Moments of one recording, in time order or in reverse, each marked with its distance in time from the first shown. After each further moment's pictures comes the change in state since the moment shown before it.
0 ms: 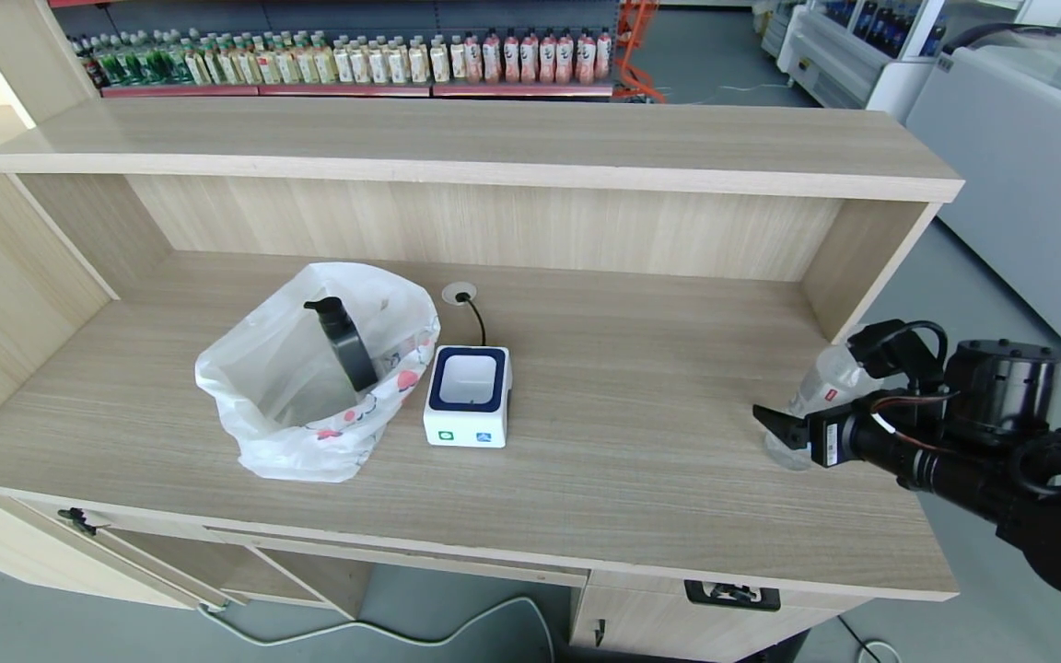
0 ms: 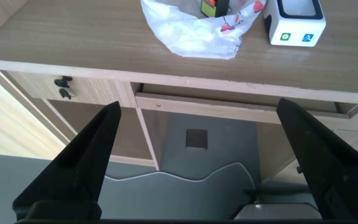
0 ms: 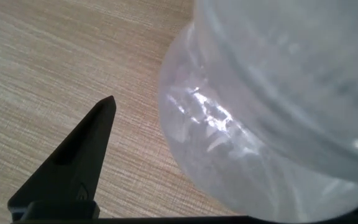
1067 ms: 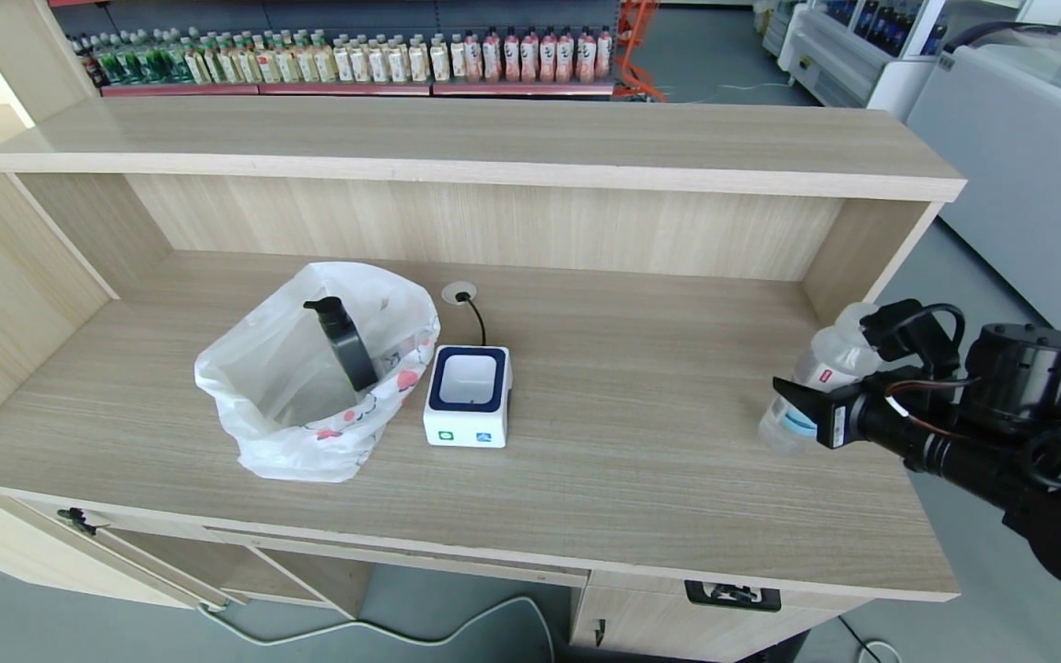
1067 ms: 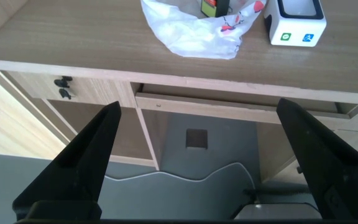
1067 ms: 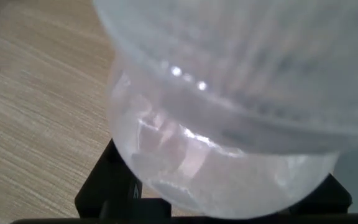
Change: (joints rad) left arm 0.000 0.000 0.000 0.000 0.000 0.000; right arm -0.019 -0.033 -0.016 -0.068 0.052 -0.030
